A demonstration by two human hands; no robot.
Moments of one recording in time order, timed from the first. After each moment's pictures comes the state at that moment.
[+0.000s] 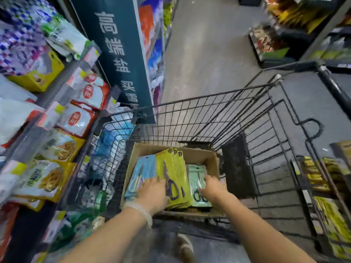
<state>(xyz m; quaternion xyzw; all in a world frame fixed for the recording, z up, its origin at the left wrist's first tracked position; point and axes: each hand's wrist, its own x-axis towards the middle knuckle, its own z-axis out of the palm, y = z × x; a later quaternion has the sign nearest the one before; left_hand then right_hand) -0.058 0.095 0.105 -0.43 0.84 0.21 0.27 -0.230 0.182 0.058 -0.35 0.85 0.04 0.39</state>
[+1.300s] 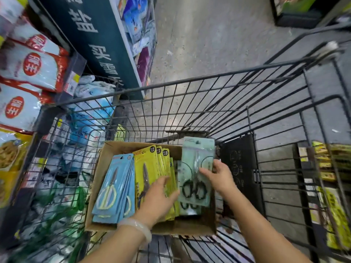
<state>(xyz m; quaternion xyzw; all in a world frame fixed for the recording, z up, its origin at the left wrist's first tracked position) -0.155 0.074 0.026 -0.52 0.68 0.50 0.12 -0.330 0.142 -0.011 -0.19 0.81 -0.34 0.44</state>
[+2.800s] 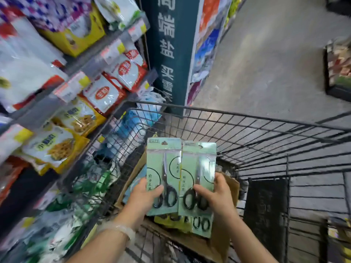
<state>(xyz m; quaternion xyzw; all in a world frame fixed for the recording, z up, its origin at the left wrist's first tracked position) -0.054 0.061 0.065 -0.66 0.38 0.63 -0.19 -0.251 0.110 0.046 -0.30 0.72 -0.38 0.50</state>
